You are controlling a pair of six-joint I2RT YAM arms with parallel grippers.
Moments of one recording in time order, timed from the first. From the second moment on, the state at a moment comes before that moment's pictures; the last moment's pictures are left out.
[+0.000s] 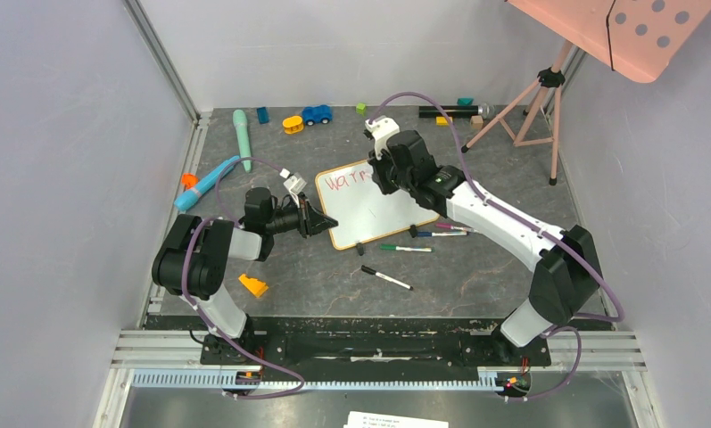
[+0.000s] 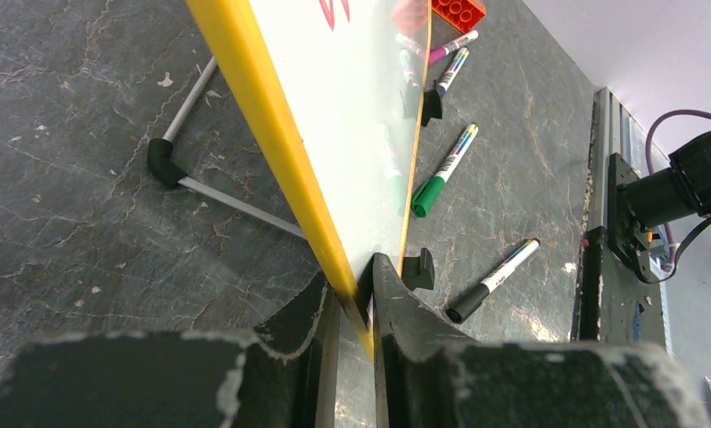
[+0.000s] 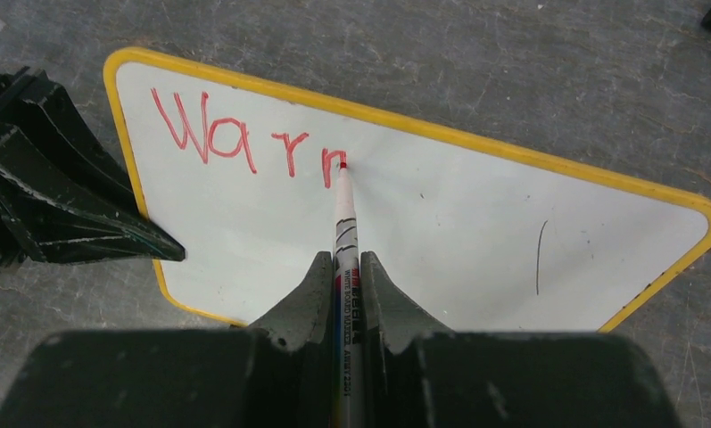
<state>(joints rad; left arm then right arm) -0.17 1.70 0.50 0.87 0.95 -0.27 0.69 1.60 1.35 -0.30 0.11 0.04</state>
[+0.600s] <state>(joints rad) -0.17 1.70 0.50 0.87 0.95 -0.27 0.69 1.58 1.30 -0.32 0.10 0.04</state>
